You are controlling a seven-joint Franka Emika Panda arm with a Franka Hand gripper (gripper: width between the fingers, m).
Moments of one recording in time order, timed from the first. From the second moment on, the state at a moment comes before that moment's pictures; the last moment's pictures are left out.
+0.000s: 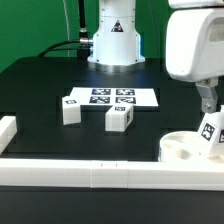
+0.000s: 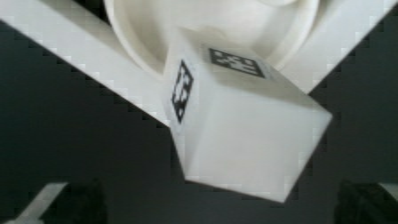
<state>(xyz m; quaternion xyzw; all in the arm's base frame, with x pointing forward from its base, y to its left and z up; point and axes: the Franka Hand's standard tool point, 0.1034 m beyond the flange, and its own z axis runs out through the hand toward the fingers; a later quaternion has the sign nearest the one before) 0.661 0.111 0.109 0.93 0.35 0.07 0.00</state>
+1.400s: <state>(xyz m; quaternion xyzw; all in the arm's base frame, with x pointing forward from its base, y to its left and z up) 0.662 0.102 0.103 0.60 0.80 0.03 0.08</state>
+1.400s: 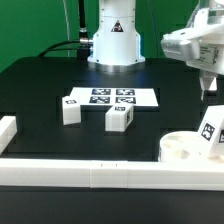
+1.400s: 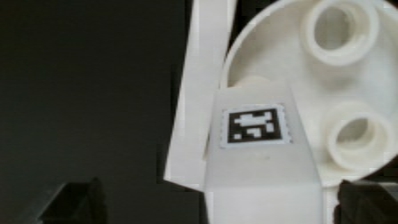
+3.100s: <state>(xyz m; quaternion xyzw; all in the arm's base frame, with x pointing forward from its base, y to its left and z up) 0.644 0.096 0.082 0.74 0.68 0.01 0.05</state>
